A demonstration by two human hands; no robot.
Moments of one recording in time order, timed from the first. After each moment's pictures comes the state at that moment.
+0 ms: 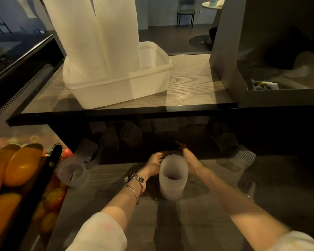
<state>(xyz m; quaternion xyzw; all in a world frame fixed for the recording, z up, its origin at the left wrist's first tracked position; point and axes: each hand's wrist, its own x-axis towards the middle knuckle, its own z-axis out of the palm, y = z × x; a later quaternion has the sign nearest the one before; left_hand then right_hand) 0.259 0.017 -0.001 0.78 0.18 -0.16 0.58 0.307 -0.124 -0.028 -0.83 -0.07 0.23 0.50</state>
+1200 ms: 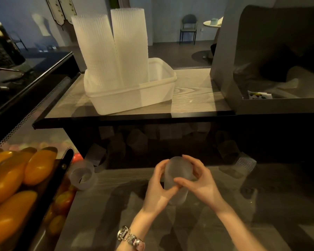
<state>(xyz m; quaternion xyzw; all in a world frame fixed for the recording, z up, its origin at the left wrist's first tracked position) 0.149 -0.005 0.043 0.77 0.03 0.09 0.64 0.201 -0.147 0.053 -0.76 -0.17 0.08 0.63</state>
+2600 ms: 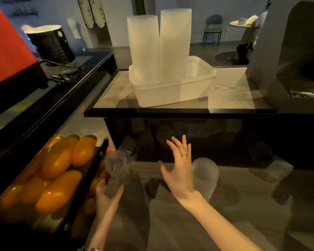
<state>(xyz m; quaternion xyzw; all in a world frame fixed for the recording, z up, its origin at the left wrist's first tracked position) 0.057 0.165 -0.010 0.67 0.43 0.24 0.56 0.165 -0.007 0.064 -0.83 -0.27 -0.15 0.46</state>
